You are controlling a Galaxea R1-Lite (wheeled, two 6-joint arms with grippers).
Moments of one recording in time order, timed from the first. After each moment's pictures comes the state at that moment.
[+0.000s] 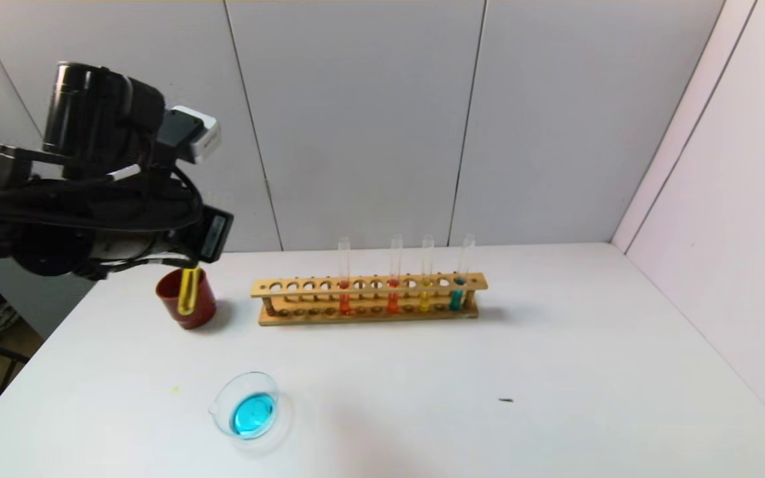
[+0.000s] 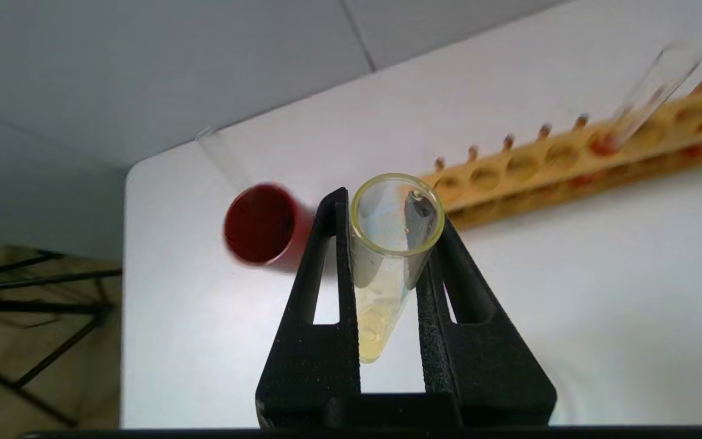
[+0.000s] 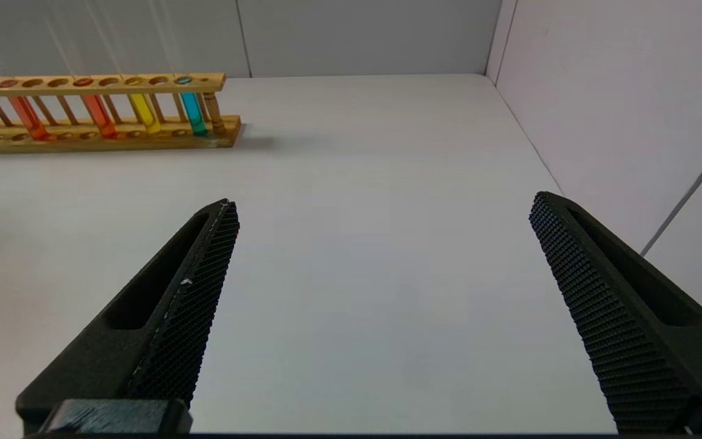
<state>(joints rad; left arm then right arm) -0.44 1.54 -1.18 0.10 0.44 0.14 0.00 0.00 0.00 -0.01 0.01 0.02</state>
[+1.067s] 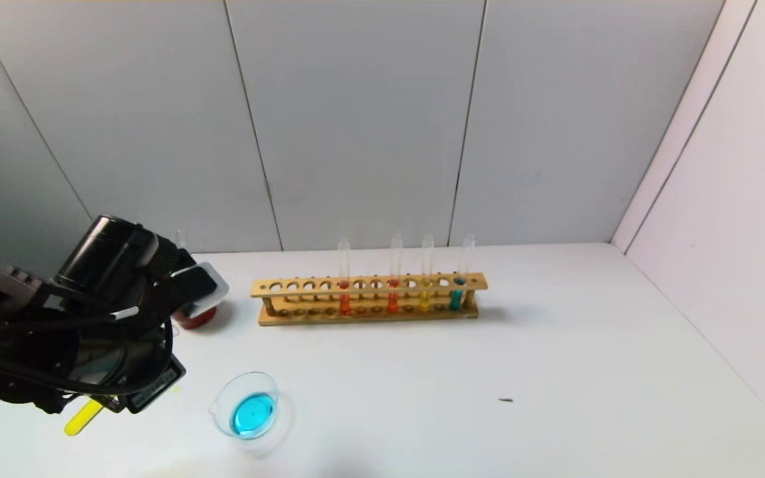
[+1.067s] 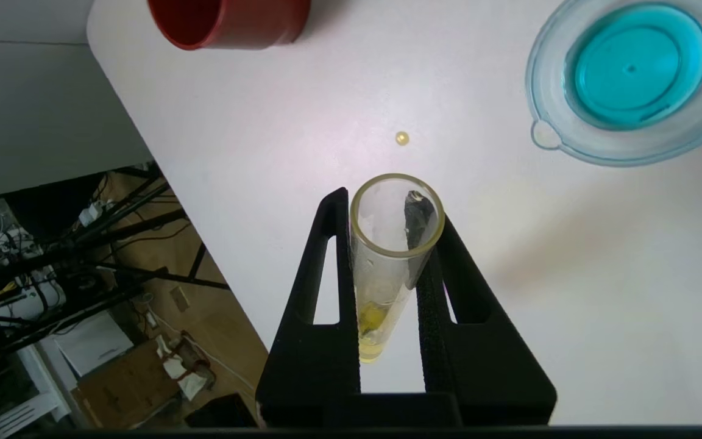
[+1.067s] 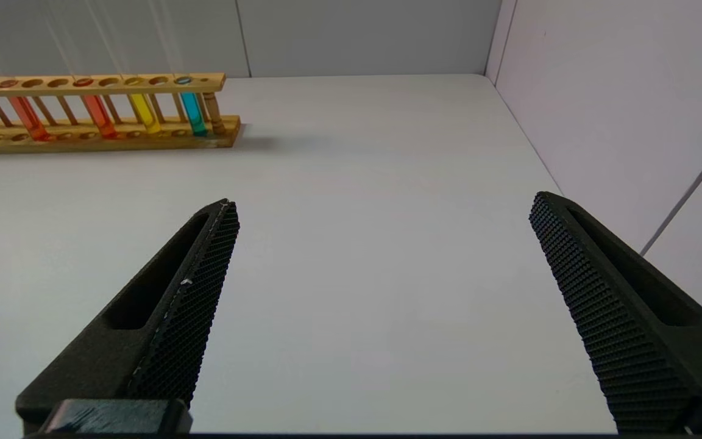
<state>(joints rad) -0.40 1.49 -0.84 0.27 0.44 0.44 0.00 0.00 0.00 -0.01 0.00 0.02</state>
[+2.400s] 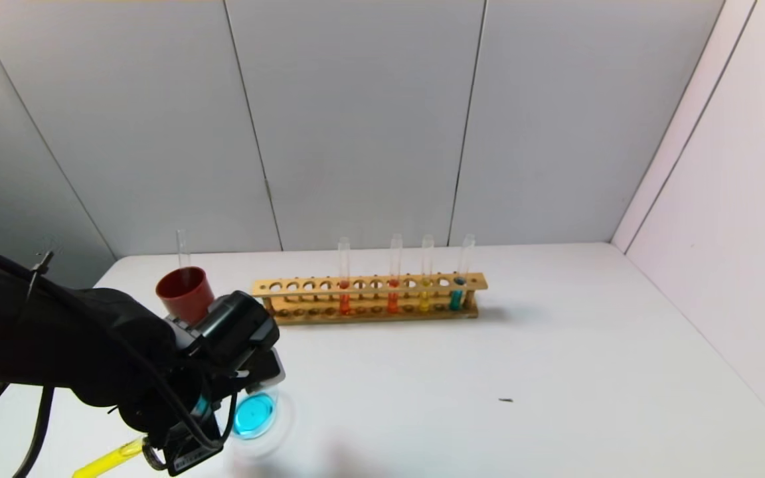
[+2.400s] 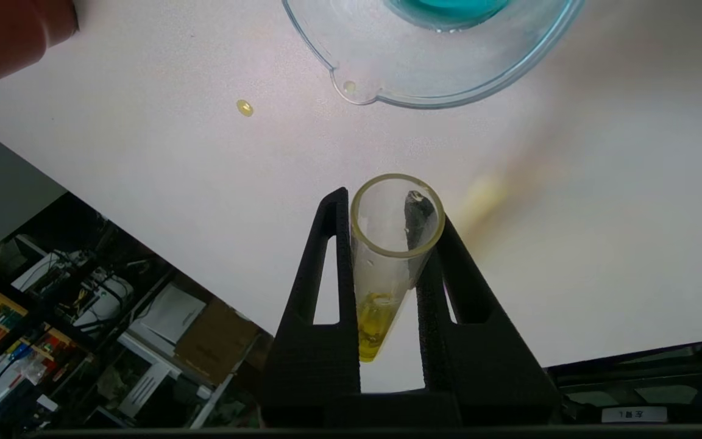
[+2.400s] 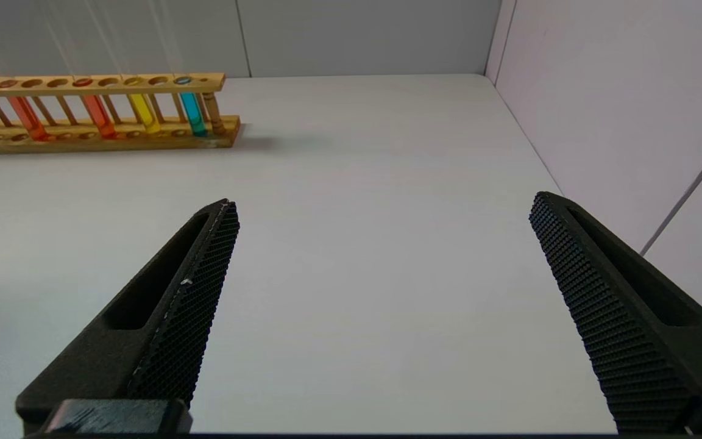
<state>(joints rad) -0.55 1.78 -0.84 0.39 0.47 0.46 0.00 0.00 0.00 -0.01 0.00 0.02</state>
